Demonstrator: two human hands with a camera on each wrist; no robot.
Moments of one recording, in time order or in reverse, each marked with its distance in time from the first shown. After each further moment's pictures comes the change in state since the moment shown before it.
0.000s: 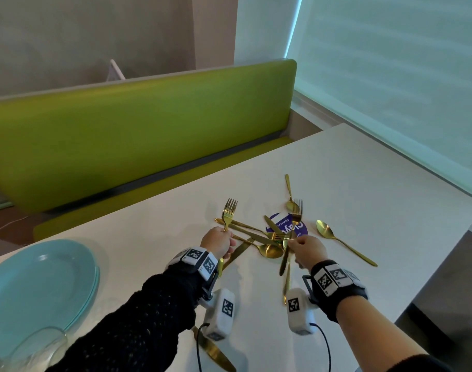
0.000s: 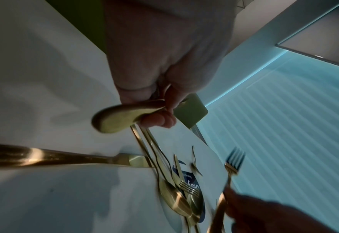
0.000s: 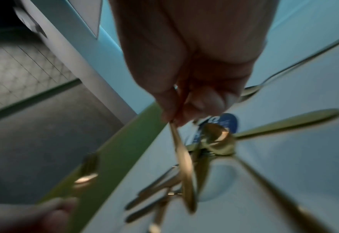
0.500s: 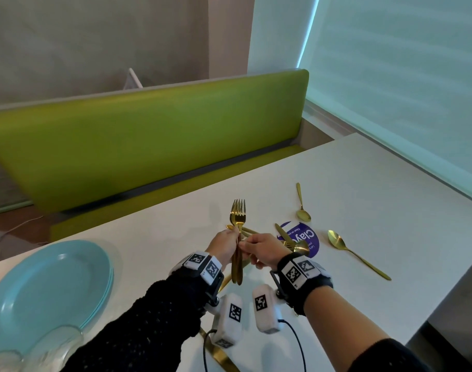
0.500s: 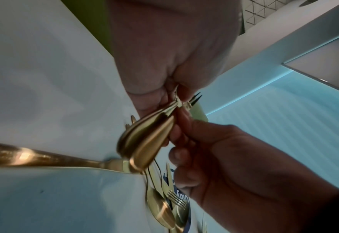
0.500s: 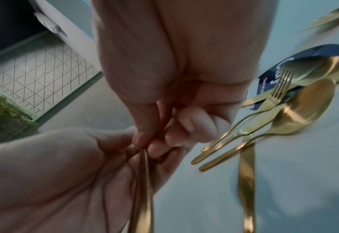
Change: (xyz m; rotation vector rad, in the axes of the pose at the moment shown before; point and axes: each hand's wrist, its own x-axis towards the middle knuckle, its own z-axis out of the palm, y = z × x) left_hand -0.011 0.008 -0.013 -0.203 -0.077 0.000; right_hand -0.026 -0.082 0.053 0.214 -0.464 -0.220
